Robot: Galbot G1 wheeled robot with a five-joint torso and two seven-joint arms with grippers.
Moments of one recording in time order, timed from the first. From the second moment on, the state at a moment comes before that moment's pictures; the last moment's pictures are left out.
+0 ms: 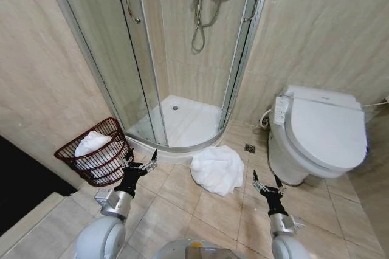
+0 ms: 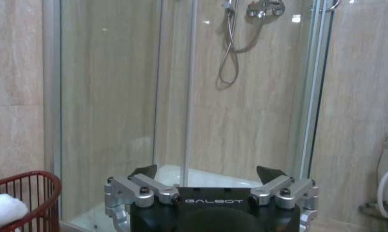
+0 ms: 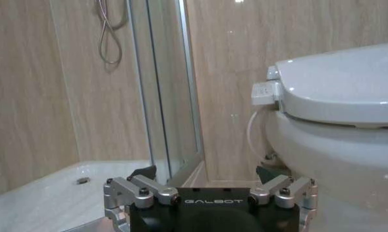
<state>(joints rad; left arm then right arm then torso) 1.74 -1.44 -0.66 -2.39 -0.24 0.17 0.06 -1.70 1.32 0.63 1.86 0.41 0.33 0.04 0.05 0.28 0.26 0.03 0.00</state>
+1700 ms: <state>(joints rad) 1.74 -1.44 -0.66 -2.39 -0.24 0.17 0.06 -1.73 1.32 0.65 1.82 0.34 0.43 -0.02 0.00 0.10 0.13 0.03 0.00</state>
